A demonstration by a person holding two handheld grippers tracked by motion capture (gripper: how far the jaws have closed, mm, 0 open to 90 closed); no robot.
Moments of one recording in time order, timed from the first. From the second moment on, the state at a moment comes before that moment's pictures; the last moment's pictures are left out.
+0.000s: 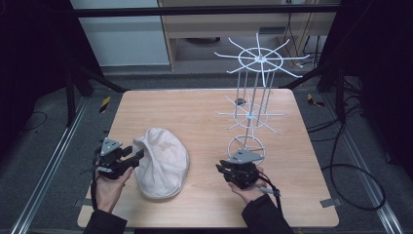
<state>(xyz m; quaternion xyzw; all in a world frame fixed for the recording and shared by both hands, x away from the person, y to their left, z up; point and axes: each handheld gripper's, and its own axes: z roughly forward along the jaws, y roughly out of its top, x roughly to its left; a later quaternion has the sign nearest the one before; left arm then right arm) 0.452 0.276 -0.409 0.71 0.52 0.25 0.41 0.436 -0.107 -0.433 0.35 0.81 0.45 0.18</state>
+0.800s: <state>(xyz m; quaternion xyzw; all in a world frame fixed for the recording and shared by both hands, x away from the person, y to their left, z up) 0.471 0.232 -0.435 0.74 0.53 0.24 0.34 0.419 -0.217 -0.451 0.45 0.76 0.41 0.22</state>
